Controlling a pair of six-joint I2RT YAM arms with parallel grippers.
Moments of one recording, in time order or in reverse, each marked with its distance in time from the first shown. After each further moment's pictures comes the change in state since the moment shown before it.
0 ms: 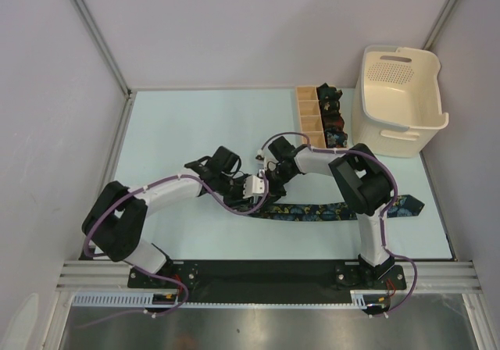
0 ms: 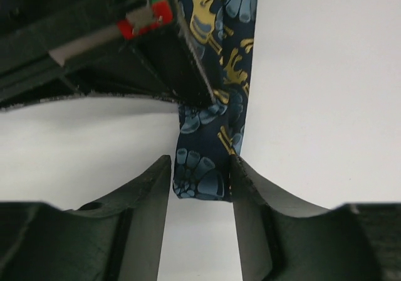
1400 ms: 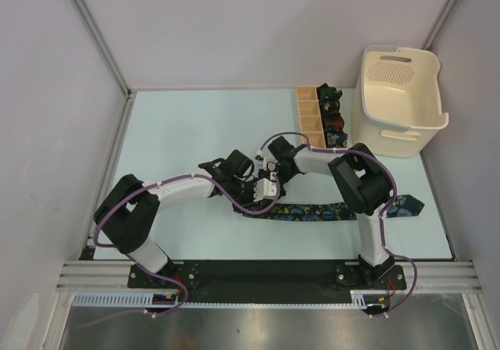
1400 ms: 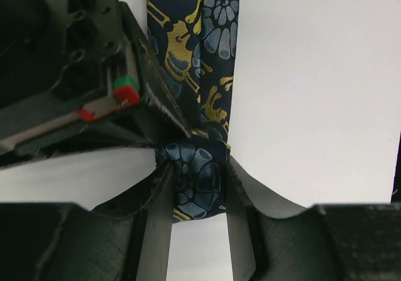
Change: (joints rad) left arm -0.095 0.080 0.059 0.002 -0.025 -0.106; right arm 0.000 0.008 0.010 -0.012 -0.010 -0.018
